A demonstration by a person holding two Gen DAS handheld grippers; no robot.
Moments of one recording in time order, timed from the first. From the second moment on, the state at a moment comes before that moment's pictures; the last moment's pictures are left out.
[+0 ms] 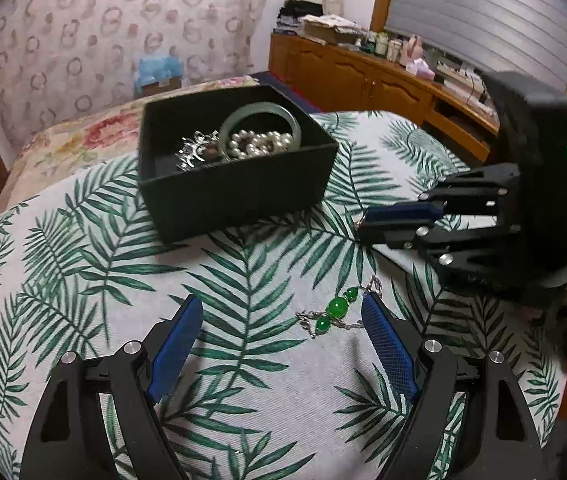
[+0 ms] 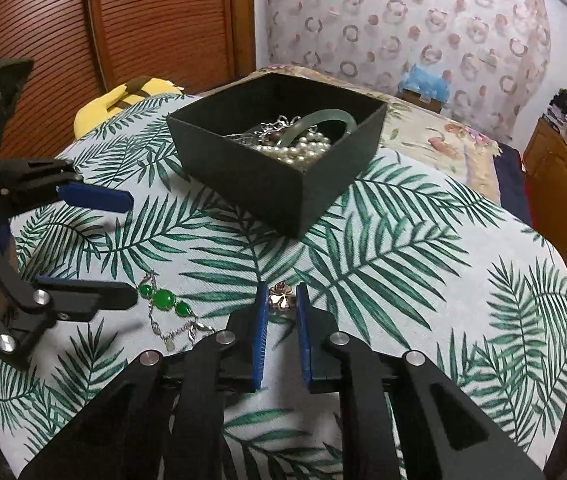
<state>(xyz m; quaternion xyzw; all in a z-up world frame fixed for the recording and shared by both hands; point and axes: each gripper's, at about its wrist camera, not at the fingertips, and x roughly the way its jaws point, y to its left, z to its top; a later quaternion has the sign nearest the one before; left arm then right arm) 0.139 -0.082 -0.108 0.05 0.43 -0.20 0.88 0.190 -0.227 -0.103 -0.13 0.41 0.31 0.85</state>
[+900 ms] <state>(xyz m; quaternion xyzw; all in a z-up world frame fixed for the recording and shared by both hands) 0.147 -0.104 -0.114 0.11 0.43 -0.22 0.87 0.191 -0.241 -0.107 -0.13 0.40 0.30 0.86</state>
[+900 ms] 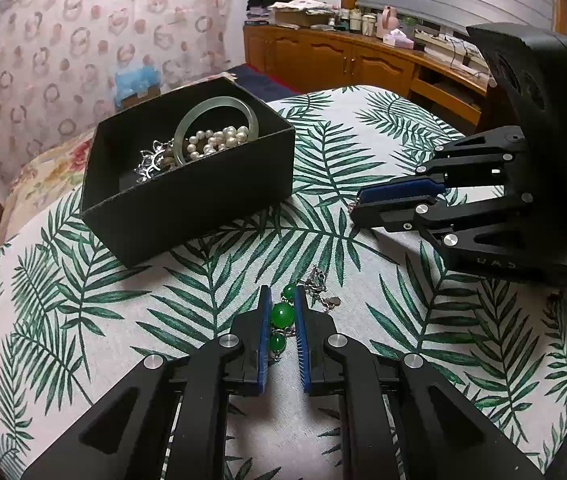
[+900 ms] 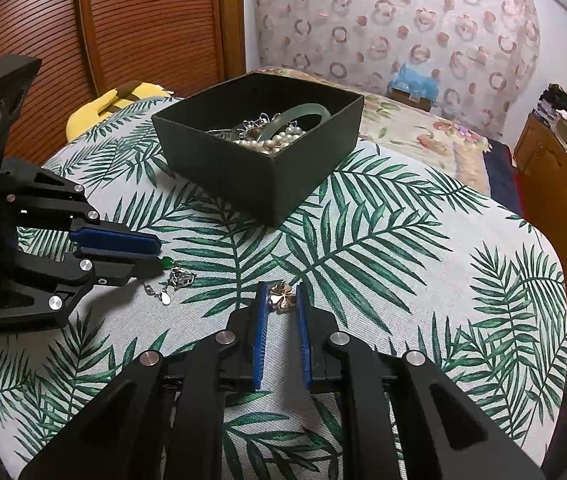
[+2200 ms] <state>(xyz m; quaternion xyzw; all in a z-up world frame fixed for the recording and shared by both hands) 0.210 -0.056 -0.005 0.02 0.30 -0.19 0.93 0.245 -0.199 -0.050 -0.10 0.34 0.33 0.88</state>
